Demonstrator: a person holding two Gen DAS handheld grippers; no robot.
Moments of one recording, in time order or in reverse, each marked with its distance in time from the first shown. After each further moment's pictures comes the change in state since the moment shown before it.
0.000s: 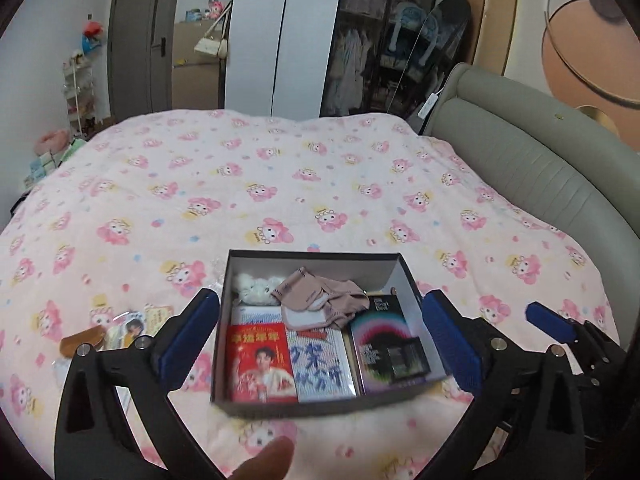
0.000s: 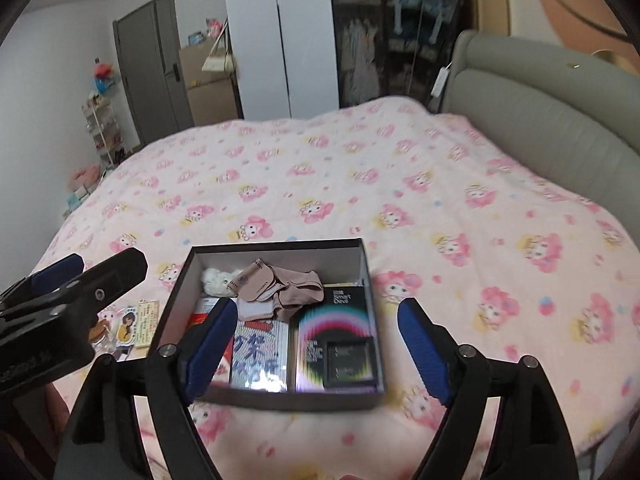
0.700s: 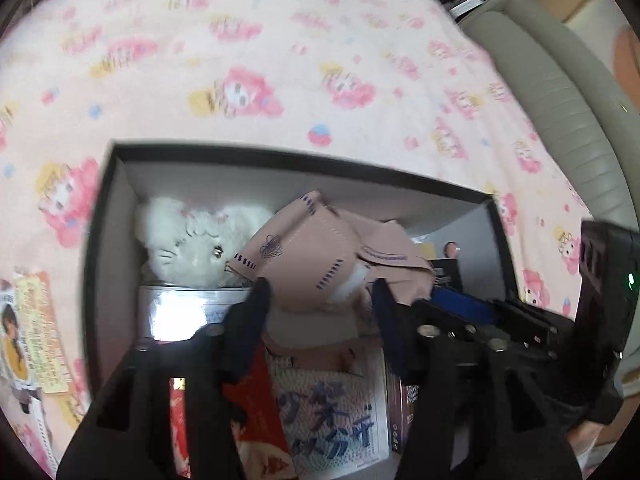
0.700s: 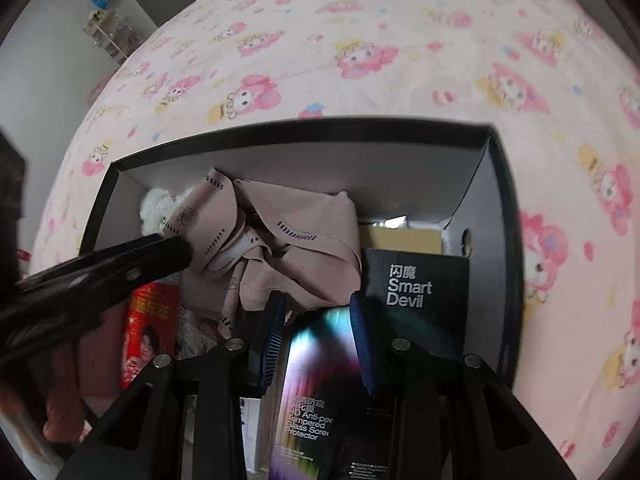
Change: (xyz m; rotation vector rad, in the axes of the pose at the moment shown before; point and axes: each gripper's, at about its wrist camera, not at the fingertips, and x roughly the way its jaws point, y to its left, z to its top) left arm 0.263 0.042 -0.017 -0.135 0.474 -0.155; right arm 0.279 -0.015 0.001 -0.056 0.523 0.240
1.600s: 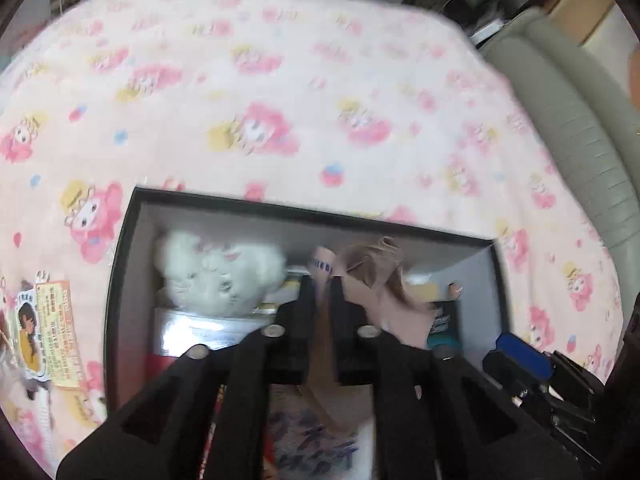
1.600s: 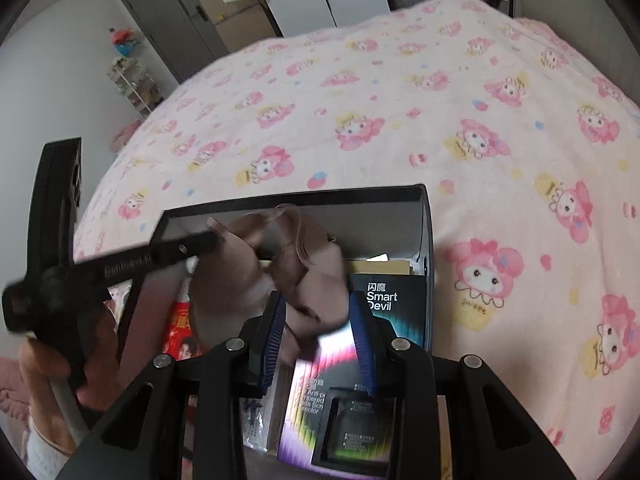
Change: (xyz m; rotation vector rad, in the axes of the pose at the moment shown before) left arm -0.007 -0.002 0.026 -0.091 0.010 0.062; right arm -0.064 -0.019 -0.016 0.059 -0.183 0.070
